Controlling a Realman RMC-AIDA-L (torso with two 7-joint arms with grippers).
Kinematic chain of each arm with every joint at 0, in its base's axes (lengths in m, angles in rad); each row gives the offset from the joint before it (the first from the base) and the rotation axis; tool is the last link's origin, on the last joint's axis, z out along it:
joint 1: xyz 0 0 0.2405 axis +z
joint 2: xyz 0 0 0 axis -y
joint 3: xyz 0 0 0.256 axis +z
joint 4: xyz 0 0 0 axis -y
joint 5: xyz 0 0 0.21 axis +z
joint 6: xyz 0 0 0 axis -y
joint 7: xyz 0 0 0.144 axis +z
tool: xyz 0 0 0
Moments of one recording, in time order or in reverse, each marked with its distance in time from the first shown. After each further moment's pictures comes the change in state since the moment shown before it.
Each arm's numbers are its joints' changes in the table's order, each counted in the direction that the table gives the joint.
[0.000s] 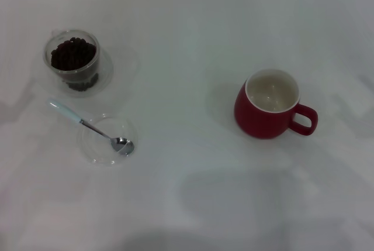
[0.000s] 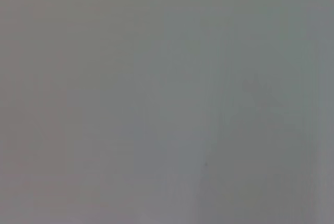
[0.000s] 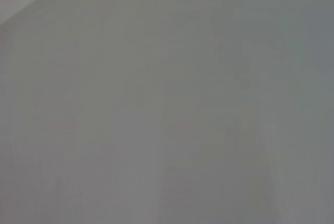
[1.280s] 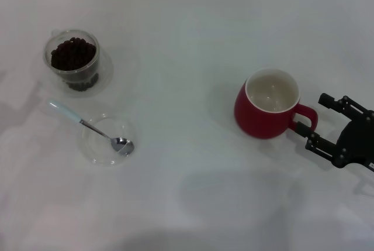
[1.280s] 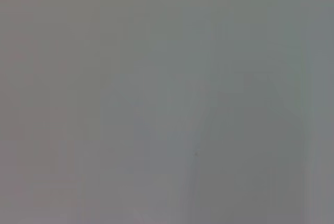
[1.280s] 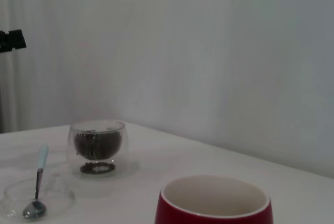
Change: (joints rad) left arm 0.011 0.001 0.002 -0.040 0.030 0.008 0.051; right arm 0.068 0.001 -0.043 -0.064 -0.355 -0.457 -0.092
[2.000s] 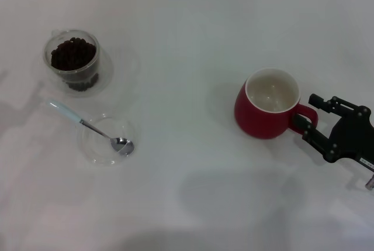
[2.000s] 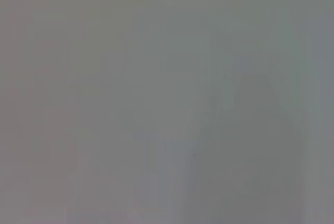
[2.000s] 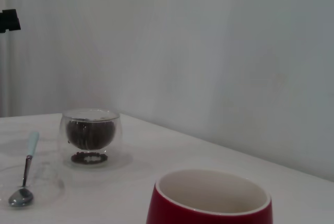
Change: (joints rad) left arm 0.002 -0.001 0.000 -0.012 0.003 -0.001 0.003; right arm 0.003 -0.003 0.010 0.050 0.003 -0.073 -0.063
